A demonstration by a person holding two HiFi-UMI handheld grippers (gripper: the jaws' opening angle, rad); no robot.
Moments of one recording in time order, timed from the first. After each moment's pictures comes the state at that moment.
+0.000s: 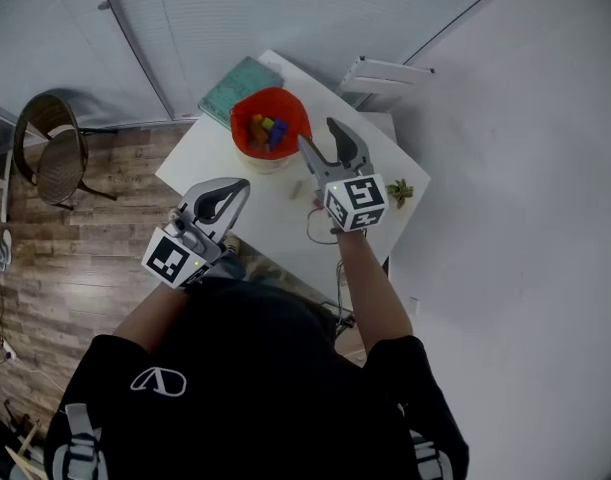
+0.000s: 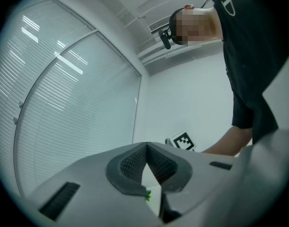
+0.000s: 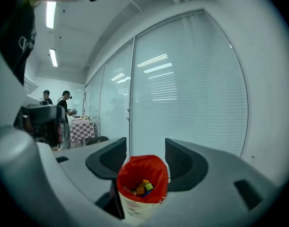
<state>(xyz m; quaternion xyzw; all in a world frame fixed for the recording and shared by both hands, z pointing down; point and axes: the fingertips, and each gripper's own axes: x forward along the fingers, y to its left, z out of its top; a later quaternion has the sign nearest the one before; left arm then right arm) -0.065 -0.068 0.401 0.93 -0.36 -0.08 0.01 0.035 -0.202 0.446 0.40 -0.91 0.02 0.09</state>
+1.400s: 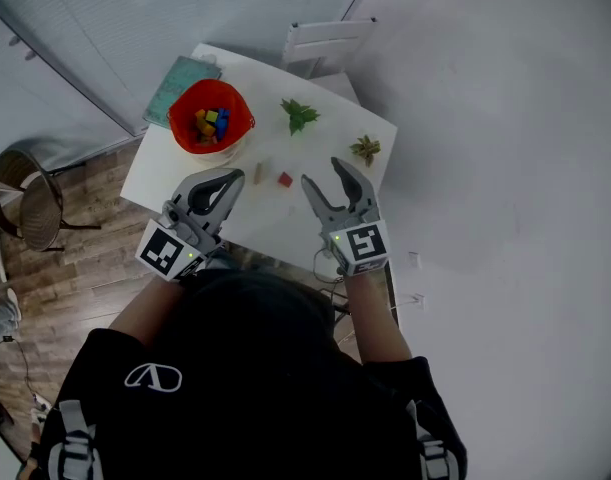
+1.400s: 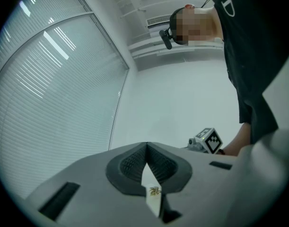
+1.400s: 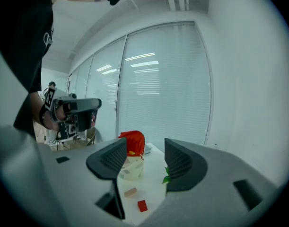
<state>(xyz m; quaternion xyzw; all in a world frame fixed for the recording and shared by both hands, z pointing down) 0.037 -0.077 0.404 0.96 -0.25 -0.07 0.03 0.170 -0.089 0.457 0.51 -0.85 0.02 0.14</state>
